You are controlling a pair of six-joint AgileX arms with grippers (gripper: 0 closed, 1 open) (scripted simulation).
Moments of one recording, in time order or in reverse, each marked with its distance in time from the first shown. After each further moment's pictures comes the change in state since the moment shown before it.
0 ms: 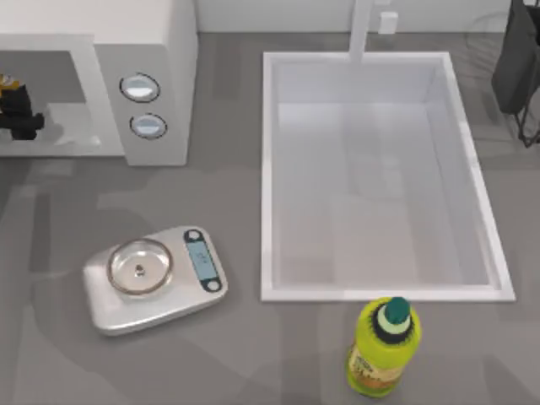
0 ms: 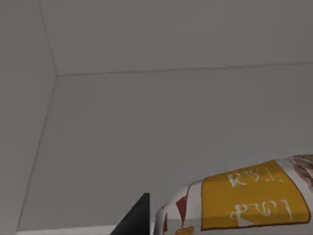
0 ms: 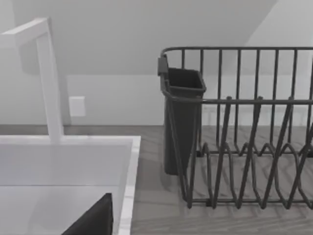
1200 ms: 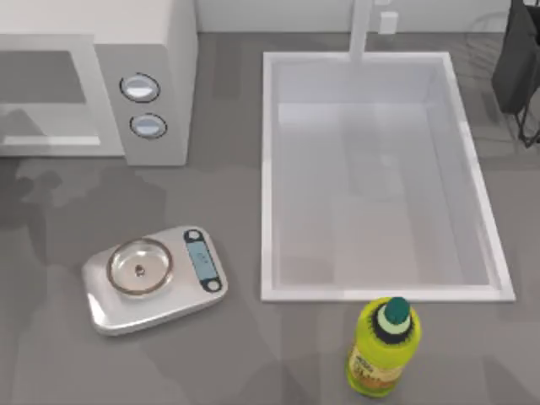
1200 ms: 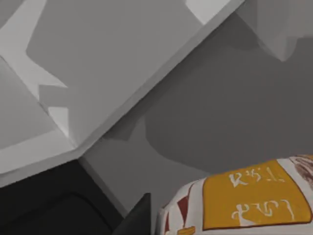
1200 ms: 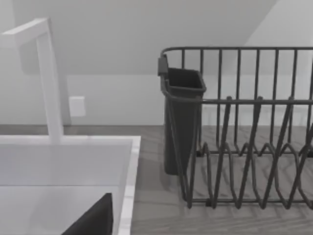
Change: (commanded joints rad) left arm 0.032 -0.258 0.348 -1.418 -0.117 0.932; right arm 0.000 0.000 0.000 0.000 0.000 0.000
